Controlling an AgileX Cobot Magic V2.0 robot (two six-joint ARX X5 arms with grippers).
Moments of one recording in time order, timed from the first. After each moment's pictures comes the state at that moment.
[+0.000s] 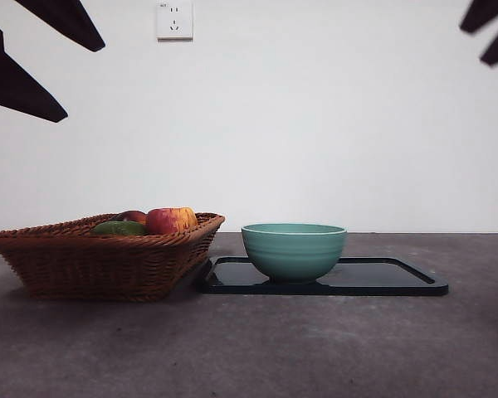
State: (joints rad) left arm -0.49 0.92 0.81 -0.72 0.57 -0.14; right arm 0.46 0.76 0.82 -0.87 -0.44 0.07
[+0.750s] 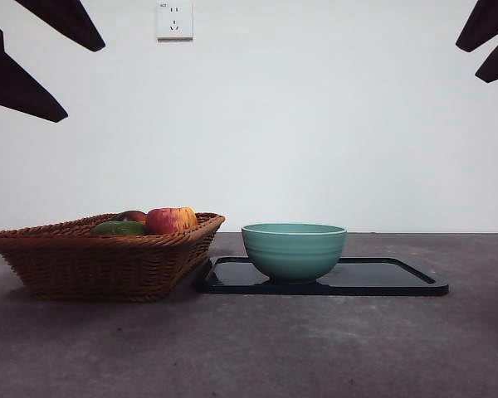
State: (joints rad) left arm -0.49 0.92 0.81 -0.72 0.57 -0.14; right arm 0.46 0.76 0.81 -0.84 -0.44 0.07
